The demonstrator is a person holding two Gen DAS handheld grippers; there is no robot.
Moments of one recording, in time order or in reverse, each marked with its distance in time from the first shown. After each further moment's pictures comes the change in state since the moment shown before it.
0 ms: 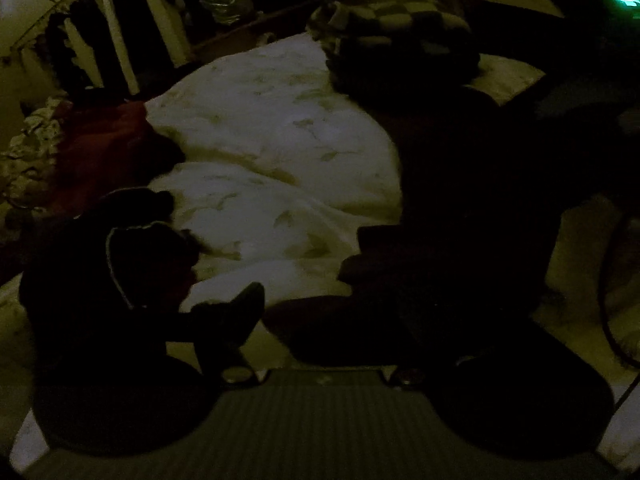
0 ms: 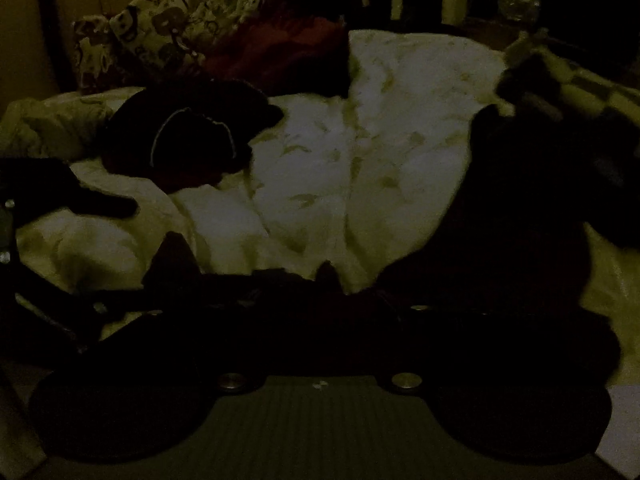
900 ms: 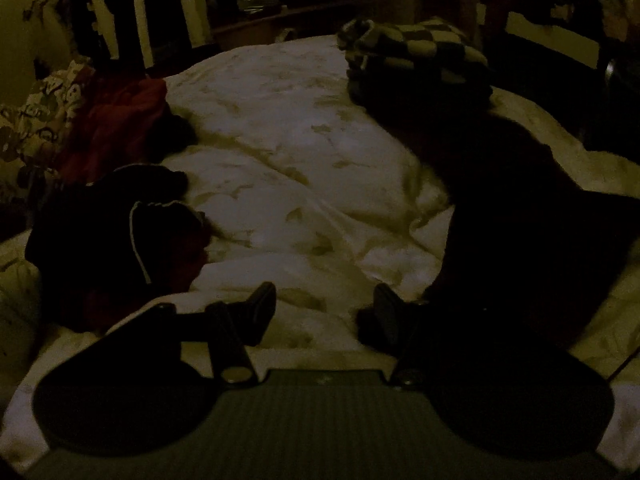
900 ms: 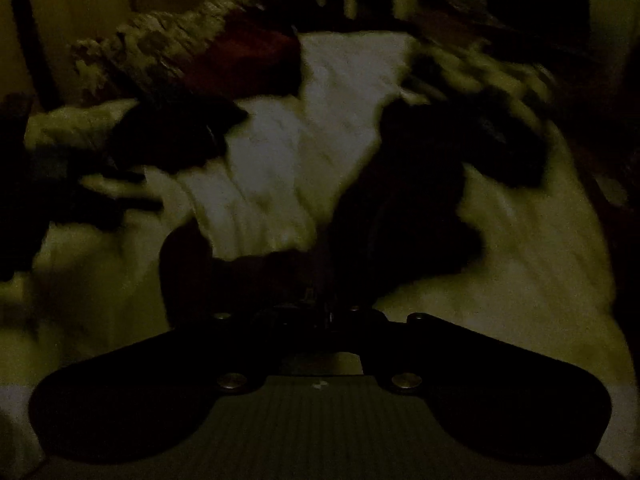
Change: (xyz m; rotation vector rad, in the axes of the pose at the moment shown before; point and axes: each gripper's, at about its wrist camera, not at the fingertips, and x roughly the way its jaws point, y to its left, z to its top) left arm -0.035 0.023 -0.001 -0.151 -0.009 -0.046; right arm -0.169 -0.016 -0.067 0.106 0.042 -0.124
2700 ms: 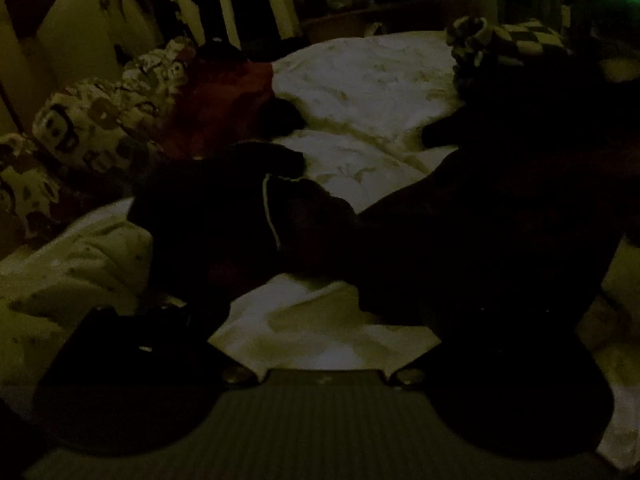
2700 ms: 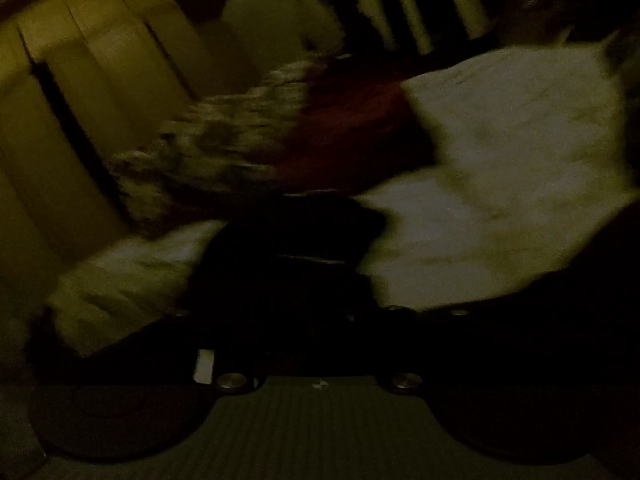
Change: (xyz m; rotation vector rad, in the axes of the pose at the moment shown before) left arm -0.006 0.062 -0.016 -0.100 0.027 0.236; right arm 0.183 0.083 0.141 0.173 -0.229 0.350
